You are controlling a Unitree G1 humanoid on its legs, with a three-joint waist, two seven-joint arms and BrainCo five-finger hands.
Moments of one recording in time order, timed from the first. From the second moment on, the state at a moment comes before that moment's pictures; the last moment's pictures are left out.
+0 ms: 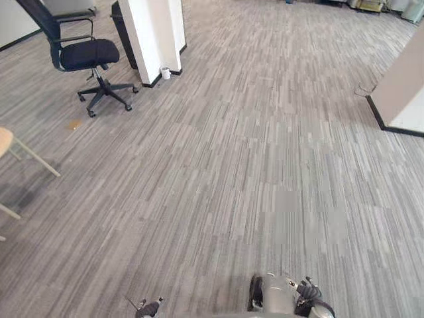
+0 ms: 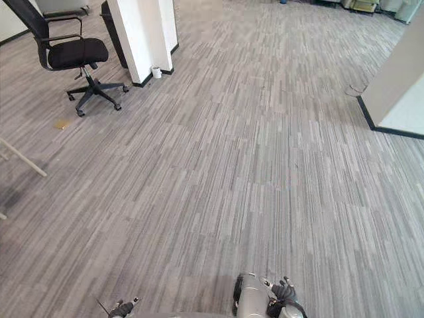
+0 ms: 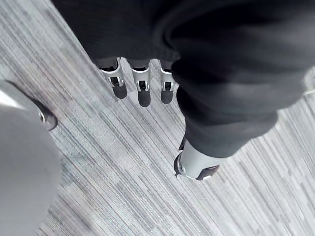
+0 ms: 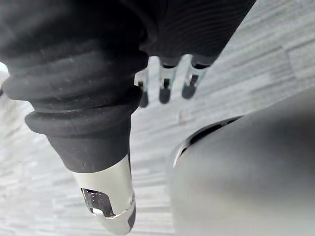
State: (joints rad) left arm 0.10 -0.07 0.56 1.05 -0.06 -0.06 0.11; right arm 0.08 0.01 -0.47 0.97 0.04 -0.05 -0.04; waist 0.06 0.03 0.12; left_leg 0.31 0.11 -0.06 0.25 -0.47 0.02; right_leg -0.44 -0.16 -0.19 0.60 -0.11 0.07
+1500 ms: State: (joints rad) left arm 0.17 0.11 0.27 1.14 -0.07 -0.07 0.11; right arm 0.04 -0.01 -0.36 1.19 0.03 -0.03 -0.05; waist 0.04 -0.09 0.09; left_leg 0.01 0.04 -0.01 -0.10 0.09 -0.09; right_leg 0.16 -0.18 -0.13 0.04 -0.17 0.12
